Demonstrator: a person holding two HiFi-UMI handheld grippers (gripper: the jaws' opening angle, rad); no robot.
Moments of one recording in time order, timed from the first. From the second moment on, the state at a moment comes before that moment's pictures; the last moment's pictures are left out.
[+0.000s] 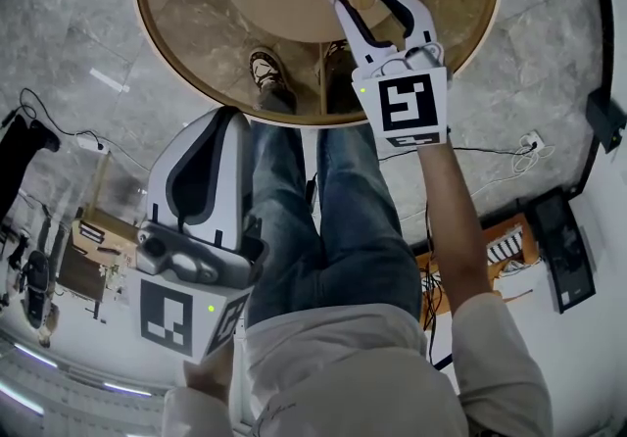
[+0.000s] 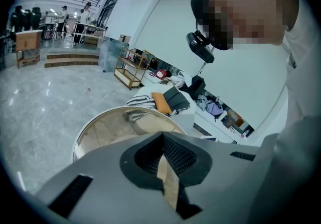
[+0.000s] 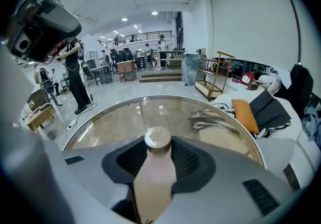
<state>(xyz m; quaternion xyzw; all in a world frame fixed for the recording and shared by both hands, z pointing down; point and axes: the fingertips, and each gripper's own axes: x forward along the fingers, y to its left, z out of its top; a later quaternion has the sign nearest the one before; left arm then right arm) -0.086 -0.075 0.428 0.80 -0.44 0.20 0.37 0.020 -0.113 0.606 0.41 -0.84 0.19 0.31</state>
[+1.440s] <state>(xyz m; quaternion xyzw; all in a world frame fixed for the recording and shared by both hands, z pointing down) -0.081 -0.063 0.390 0.80 -0.45 0.18 0.34 0.026 -0.103 0.571 0.39 -0.84 0.22 0.30</state>
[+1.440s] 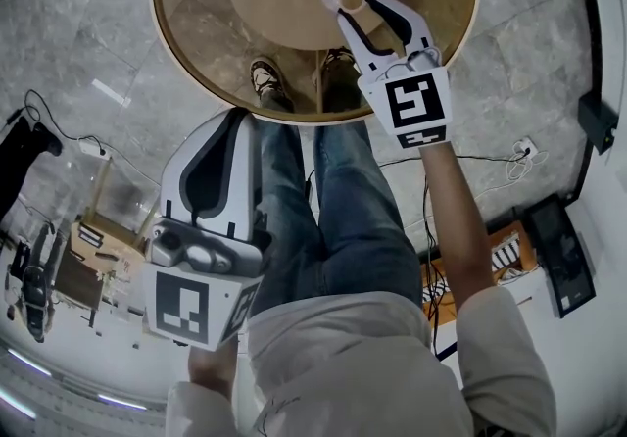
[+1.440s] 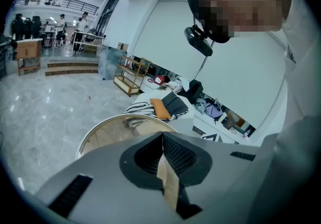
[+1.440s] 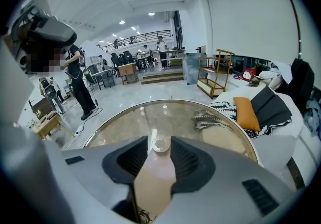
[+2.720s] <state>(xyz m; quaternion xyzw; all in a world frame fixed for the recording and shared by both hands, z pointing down) -0.091 -0.055 0.313 0.82 -0.43 0.19 0.32 0.018 -0.089 0.455 0.39 -0.85 0.23 0.26</state>
